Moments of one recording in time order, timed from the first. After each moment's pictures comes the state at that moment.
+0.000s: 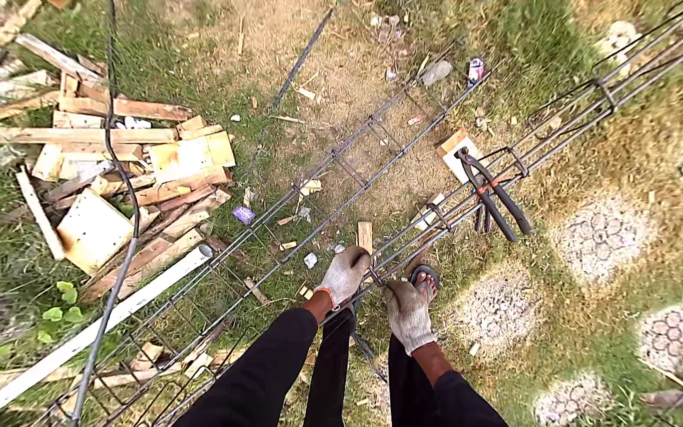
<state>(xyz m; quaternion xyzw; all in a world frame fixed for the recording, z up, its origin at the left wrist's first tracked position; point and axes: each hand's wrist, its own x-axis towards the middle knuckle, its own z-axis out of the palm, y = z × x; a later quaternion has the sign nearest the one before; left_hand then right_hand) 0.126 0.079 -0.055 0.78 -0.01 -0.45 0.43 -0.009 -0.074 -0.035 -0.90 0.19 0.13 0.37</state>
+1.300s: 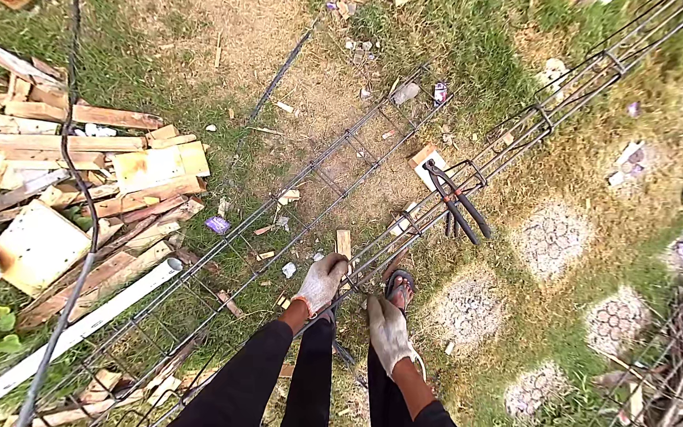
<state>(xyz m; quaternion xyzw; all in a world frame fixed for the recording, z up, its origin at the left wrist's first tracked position) 0.122 0.073 -0.050 0.77 -0.01 -0.45 0.45 -0.005 -0.067 0.016 -0.72 0.46 0.26 0.45</state>
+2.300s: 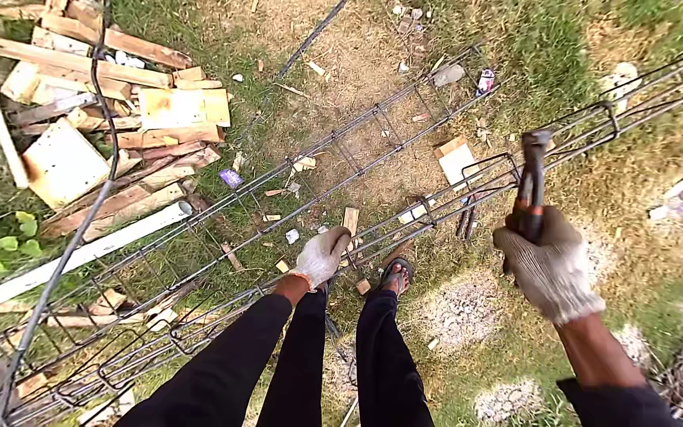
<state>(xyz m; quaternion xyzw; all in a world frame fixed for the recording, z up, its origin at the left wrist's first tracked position) 0.105 0.074 -0.022 0.84 -0.04 -0.37 0.39 0.099 -0.270 0.134 -0.89 0.31 0.15 0.30</state>
